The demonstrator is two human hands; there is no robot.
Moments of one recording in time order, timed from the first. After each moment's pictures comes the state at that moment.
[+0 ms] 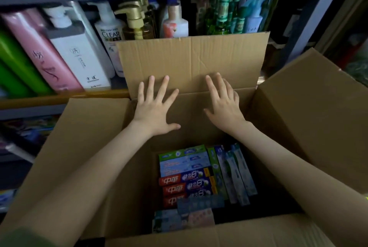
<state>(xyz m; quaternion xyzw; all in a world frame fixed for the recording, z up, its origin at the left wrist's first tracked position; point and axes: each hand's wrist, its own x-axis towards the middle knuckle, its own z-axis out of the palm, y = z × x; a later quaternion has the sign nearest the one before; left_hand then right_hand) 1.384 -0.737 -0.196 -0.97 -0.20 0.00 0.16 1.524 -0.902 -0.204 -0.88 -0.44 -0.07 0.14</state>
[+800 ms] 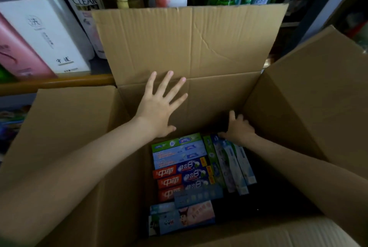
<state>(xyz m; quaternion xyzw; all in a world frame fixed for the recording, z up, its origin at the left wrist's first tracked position) 1.397 -0.745 -0.218 -0.96 -0.06 0.06 0.27 1.557 -0.938 -0.314 -0.95 -0.22 0.22 -0.03</state>
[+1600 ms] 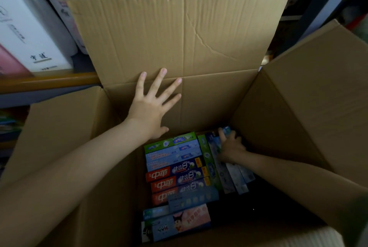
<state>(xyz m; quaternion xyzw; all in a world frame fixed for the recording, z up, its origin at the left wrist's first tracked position) 1.407 -0.739 -0.233 -0.95 -0.07 0.08 0.28 1.537 -0.949 -0.374 -0.92 -0.21 0.31 -0.14</state>
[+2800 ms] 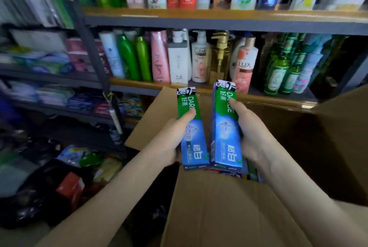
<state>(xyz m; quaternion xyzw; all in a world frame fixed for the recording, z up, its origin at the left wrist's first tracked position) 1.183 -0.862 -0.104 -0.52 -0.41 -0.21 -0.72 1.317 -0.937 -0.095 -0.49 -0.15 0.52 0.68</state>
